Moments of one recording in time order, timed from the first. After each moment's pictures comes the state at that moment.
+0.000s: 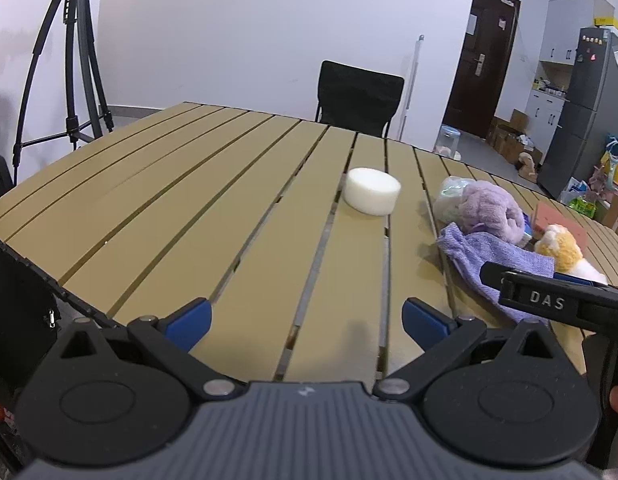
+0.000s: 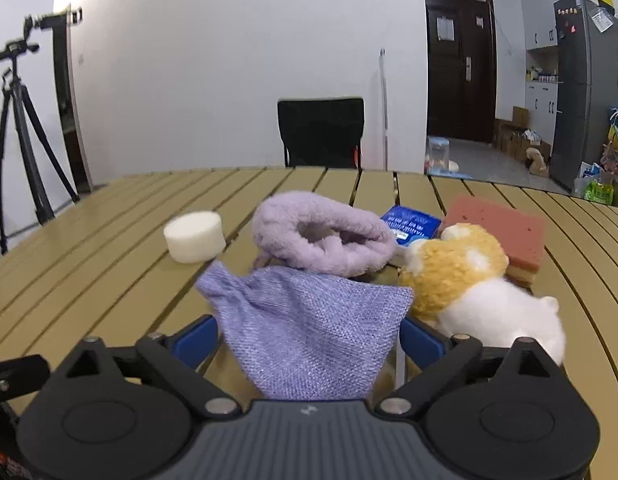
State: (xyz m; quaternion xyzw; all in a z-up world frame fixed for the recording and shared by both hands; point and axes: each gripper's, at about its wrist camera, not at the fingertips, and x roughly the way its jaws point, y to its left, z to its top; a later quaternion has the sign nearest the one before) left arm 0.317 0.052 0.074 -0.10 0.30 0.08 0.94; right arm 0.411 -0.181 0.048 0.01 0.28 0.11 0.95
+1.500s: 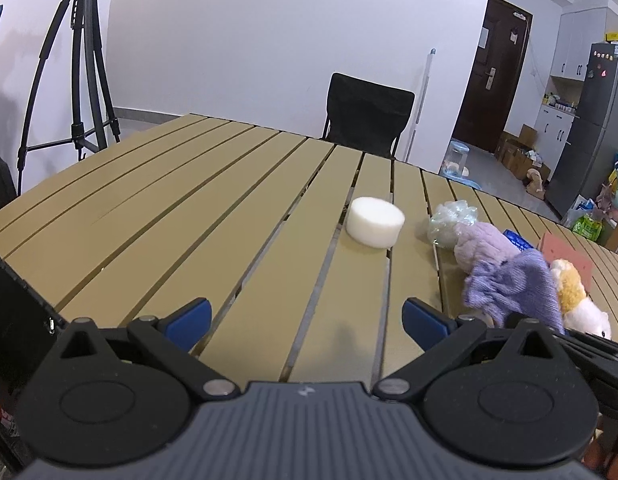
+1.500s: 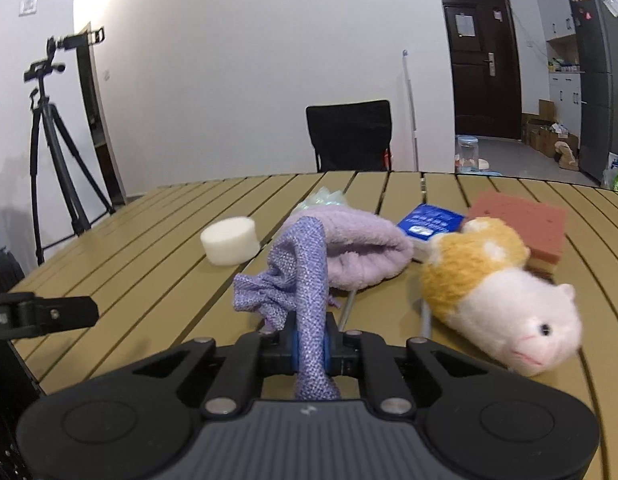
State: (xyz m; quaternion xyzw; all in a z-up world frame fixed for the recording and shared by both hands) left arm 0.338 0.052 0.093 -0.11 0.29 0.09 0.95; right arm 0.390 -0.193 0.055 0.05 0.26 0.16 0.95
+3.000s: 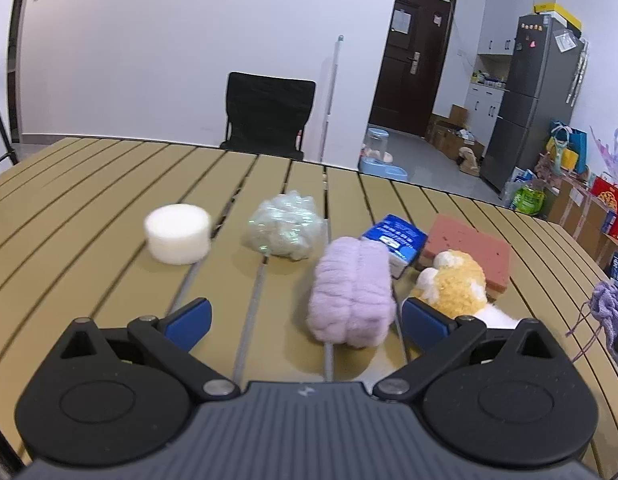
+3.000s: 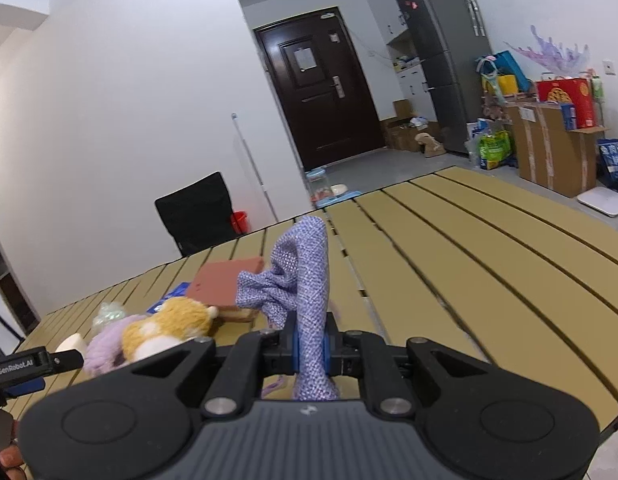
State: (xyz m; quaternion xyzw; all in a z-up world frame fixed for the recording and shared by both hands) left arm 0.418 -0.082 0.079 -0.07 0.28 -0.01 0.96; right arm 0.351 -0.420 0.049 0.19 0.20 -0.02 0.96
